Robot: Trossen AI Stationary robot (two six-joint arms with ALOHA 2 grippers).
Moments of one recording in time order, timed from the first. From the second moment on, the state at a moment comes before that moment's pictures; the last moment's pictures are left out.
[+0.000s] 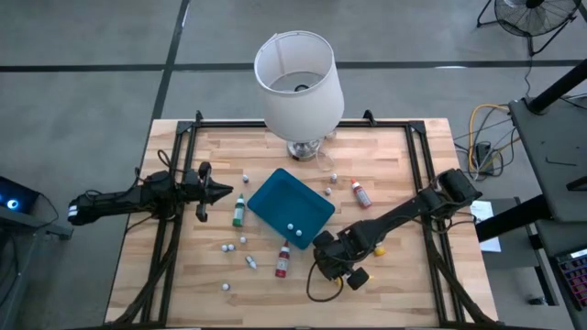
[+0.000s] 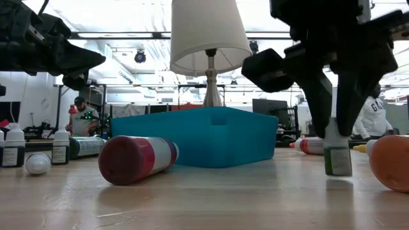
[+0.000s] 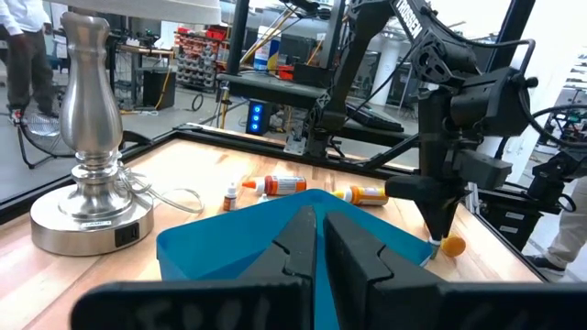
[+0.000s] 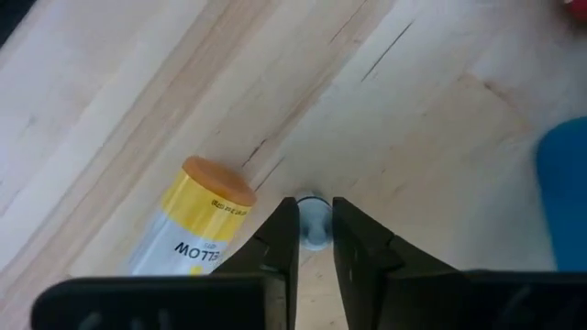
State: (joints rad) left arm 0.12 0.05 0.01 0.02 0.05 -0.18; right arm 0.43 1.87 1.25 -0.60 -0.16 -0.19
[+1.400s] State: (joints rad) left arm 0.12 0.05 0.01 0.03 0.05 -0.18; right arm 0.05 1.79 1.49 -0.77 -0.15 -0.04
